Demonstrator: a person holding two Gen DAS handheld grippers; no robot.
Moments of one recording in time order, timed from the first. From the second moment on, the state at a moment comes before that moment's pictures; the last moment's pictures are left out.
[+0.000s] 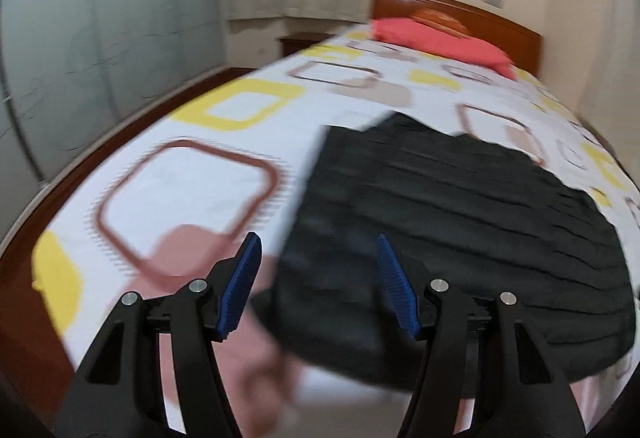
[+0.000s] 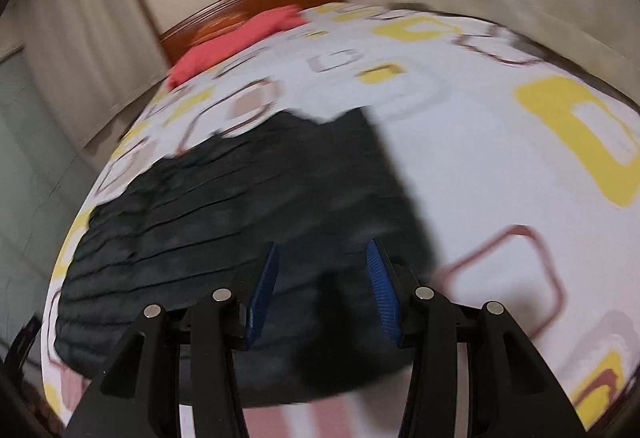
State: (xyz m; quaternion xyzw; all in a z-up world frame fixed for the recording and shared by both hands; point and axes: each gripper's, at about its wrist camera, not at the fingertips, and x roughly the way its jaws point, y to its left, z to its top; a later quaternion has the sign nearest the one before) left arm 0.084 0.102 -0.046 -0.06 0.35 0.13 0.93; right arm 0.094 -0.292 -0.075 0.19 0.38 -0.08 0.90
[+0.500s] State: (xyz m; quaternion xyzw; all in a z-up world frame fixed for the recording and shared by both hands) left arm 0.185 0.001 -0.107 0.07 0.41 0.11 0.90; right arm 0.196 -0.148 -0.112 0.02 0.45 0.00 0.89
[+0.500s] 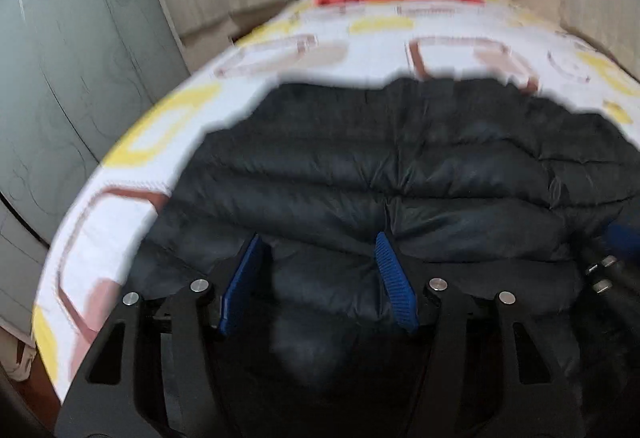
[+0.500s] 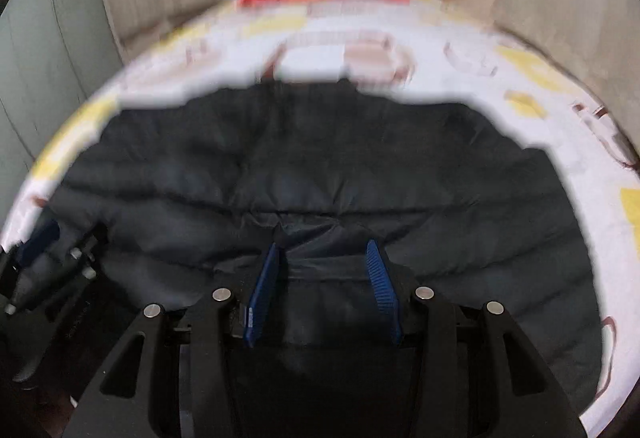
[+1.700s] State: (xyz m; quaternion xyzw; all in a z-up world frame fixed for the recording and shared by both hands) left arm 0.196 0.013 -0.116 0.04 0.38 0.11 0.92; right arm 0.200 -0.133 -0.130 0.02 0.41 -0.01 0.91
